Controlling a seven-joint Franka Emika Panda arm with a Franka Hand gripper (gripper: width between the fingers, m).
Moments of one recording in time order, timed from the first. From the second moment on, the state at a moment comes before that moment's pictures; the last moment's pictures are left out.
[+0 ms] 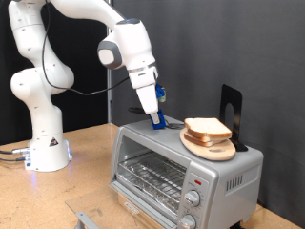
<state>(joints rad) 0.42 -0.33 -0.03 -2.61 0.26 2.56 0.09</state>
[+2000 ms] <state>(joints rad) 0.44 -0.29 -0.03 -2.59 0.29 2.52 0.05</state>
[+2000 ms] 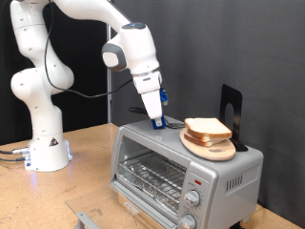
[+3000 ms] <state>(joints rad) 0.42 -0.39 -0.03 -2.58 0.27 2.47 0.10</state>
